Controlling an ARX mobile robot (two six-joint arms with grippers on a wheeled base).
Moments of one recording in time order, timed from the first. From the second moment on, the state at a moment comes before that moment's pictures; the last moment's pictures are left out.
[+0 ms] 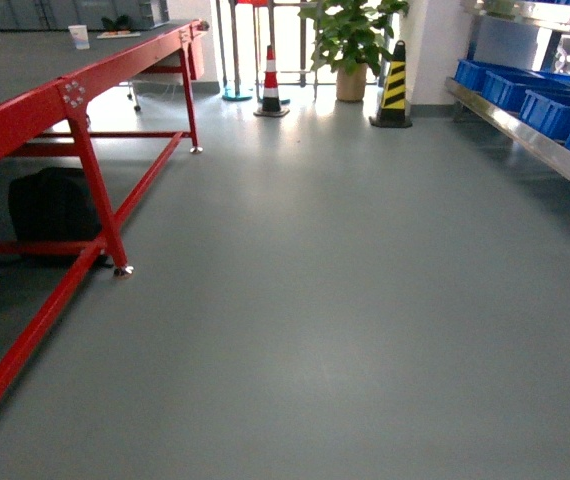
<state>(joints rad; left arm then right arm) -0.23 0.56 0.32 0.08 -0.30 0.11 0.10 0.83 0.17 0.46 0.16 -0.02</state>
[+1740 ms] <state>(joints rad) -0.23 0.57 0.31 0.08 -0.30 0.11 0.10 0.83 0.17 0.46 0.16 -0.02</state>
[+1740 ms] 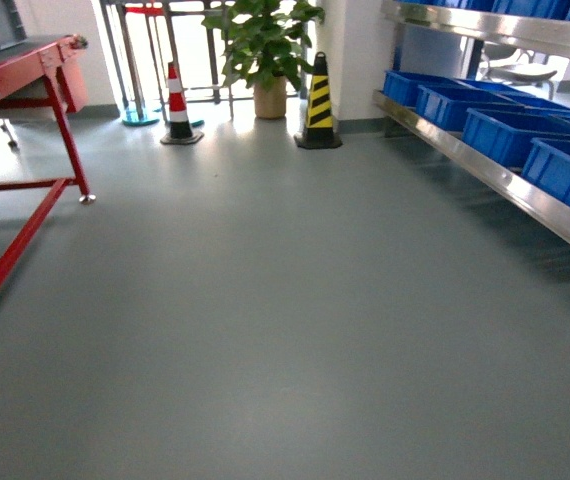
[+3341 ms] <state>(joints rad) -0.23 0.56 0.31 0.08 -0.30 0.11 0.10 0.83 0.17 0.46 0.16 -0.02</state>
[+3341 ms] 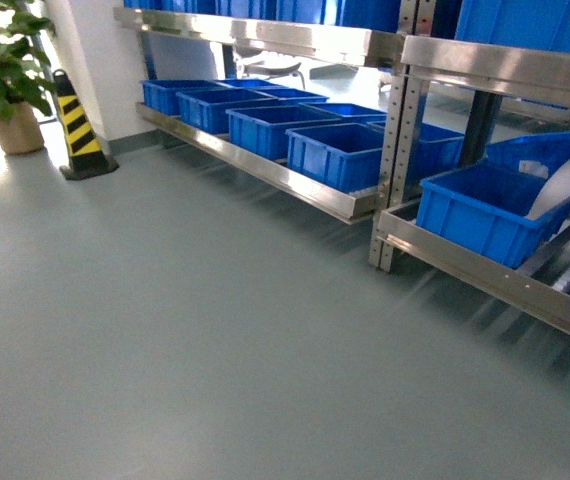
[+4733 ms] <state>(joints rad) -0.23 0.56 0.31 0.08 -0.30 0.11 0.10 0.83 0.17 0.46 0.16 -0.02</state>
